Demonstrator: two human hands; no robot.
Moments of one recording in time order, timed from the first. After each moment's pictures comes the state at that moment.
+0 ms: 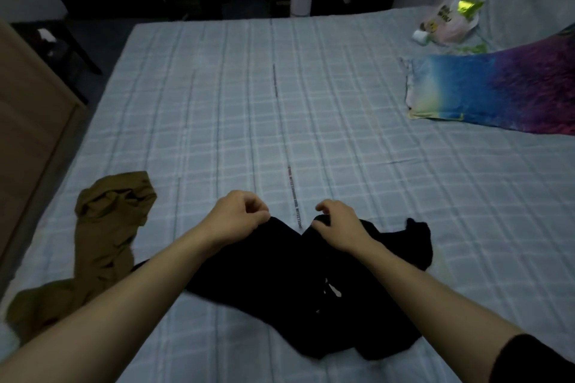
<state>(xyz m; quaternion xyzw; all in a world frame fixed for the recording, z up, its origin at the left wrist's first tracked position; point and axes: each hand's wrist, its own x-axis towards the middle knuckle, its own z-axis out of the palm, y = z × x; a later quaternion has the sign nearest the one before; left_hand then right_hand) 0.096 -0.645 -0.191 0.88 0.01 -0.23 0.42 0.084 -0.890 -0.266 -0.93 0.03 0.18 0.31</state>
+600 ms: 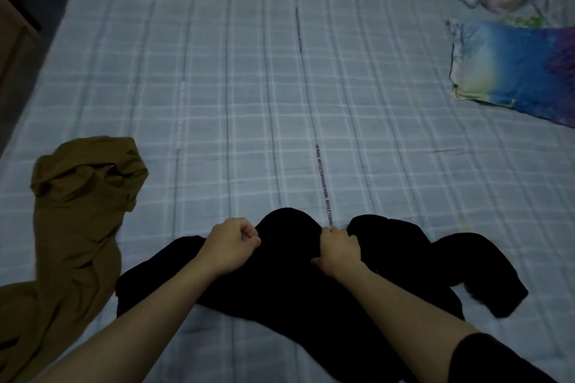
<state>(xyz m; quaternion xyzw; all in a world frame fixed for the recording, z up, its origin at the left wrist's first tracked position) 0.139 -0.545 -0.372 0.87 0.07 -0.30 0.38 0.124 -0.783 -0.418 -0.94 0.03 0.34 -0.02</state>
